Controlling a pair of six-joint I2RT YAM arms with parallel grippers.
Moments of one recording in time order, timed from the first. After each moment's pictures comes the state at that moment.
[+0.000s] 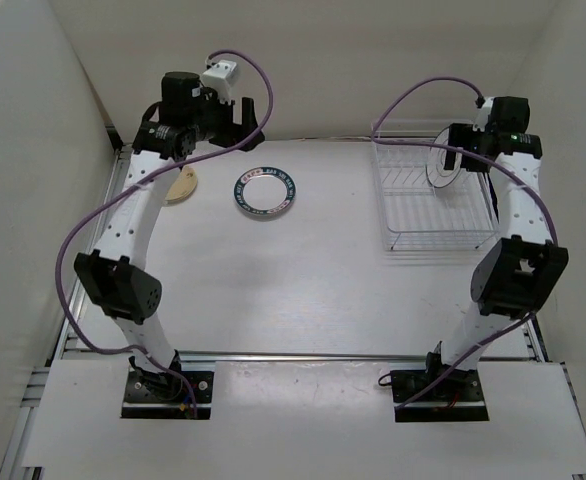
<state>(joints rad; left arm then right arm) -0.26 1.80 2.02 -0.68 0.34 -0.03 -0.16 1.76 1.80 -0.79 -0.06 -0.08</state>
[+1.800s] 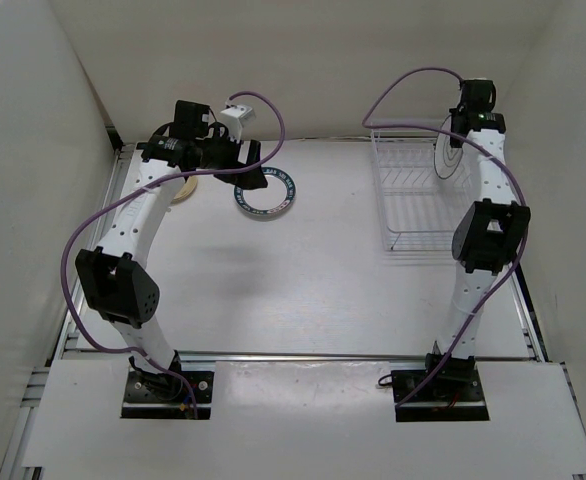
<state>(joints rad) -0.26 1.74 1.81 -0.82 0.55 0.12 -0.09 2.24 2.27 -0.74 0.25 -0.13</state>
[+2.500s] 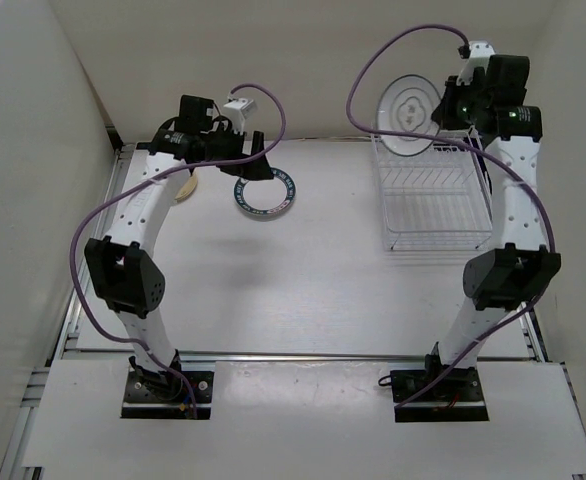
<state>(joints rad) -0.26 1.81 1.87 -0.79 0.58 0.05 -0.04 1.87 2.20 -0.81 -0.17 -0.08</state>
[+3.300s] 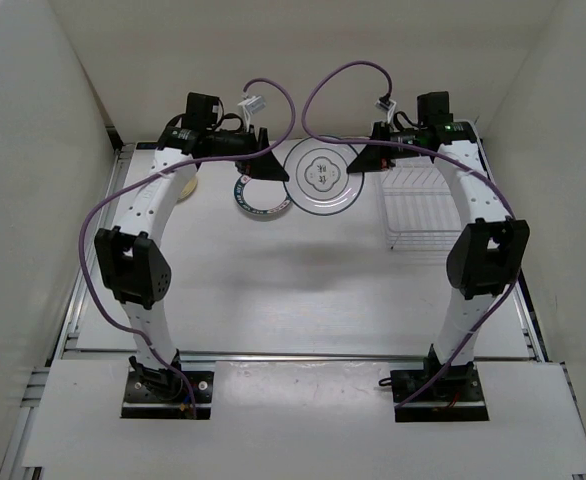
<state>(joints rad) -0.26 1.90 1.94 -0.75 1.05 0.00 0.12 1.94 1.94 -0.85 -1.14 0.06</state>
